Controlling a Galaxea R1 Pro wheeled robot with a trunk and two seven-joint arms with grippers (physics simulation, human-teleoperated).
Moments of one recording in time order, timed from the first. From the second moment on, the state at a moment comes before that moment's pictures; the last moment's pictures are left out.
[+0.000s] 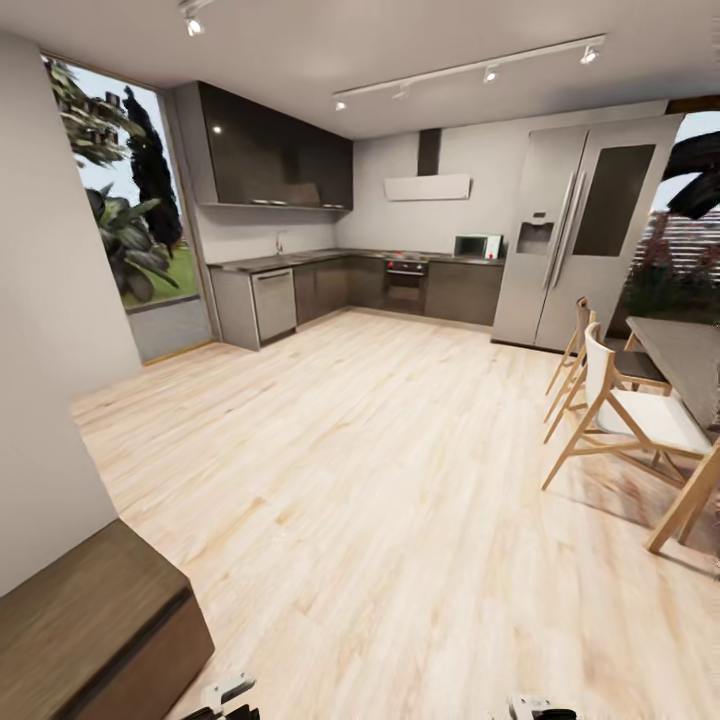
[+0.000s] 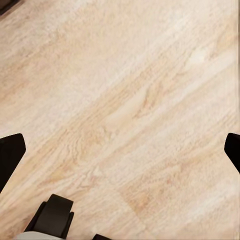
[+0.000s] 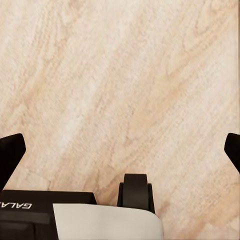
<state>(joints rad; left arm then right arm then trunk) -0.55 -0.04 -0.23 0.05 0.64 0.05 0.15 -0.56 -0.06 0.43 0.06 -0.44 0.24 0.16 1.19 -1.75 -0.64</state>
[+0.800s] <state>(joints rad) -0.55 -0.04 -0.23 0.05 0.64 0.05 0.15 -0.55 -0.06 0.43 0.06 -0.44 0.23 0.16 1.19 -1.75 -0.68</state>
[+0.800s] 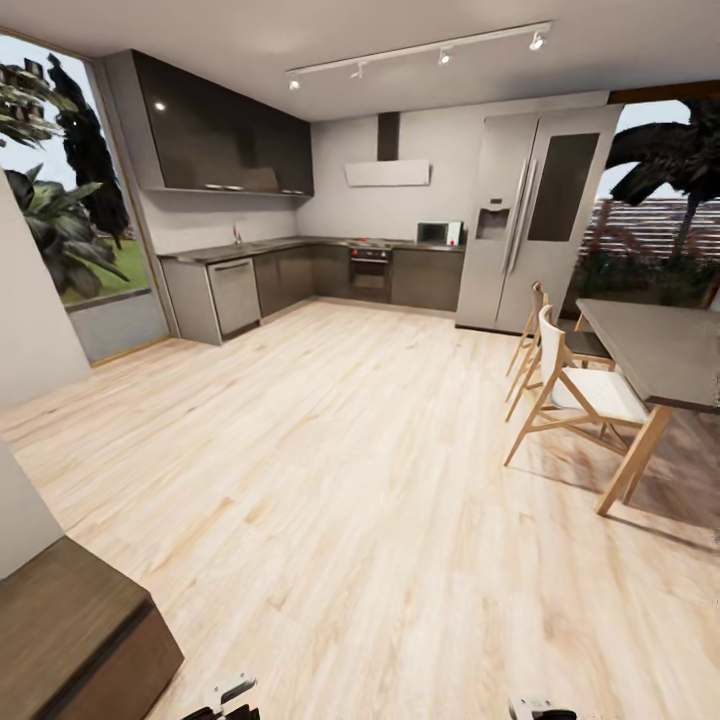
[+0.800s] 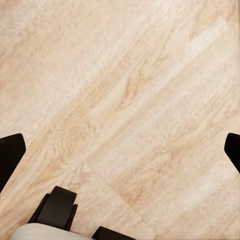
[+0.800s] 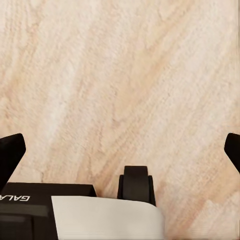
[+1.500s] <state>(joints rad) -0.55 -0.04 -0.23 0.05 0.64 0.05 0.15 -0.55 -0.06 0.43 0.06 -0.44 0.23 0.16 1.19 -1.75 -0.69</state>
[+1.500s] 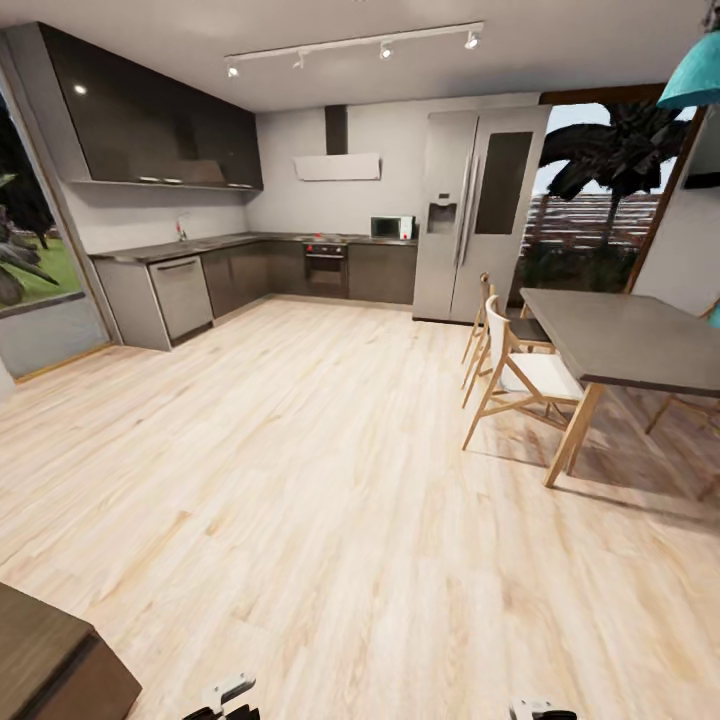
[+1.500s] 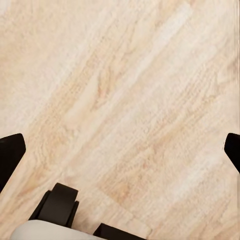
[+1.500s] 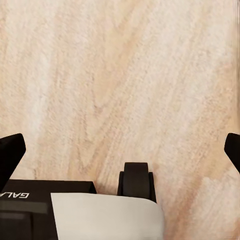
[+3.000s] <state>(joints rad) -0.55 -0.04 -0.23 0.05 0.64 0.05 0.15 -0.55 -0.06 0.43 0.06 -0.44 0.23 0.16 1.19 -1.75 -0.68</state>
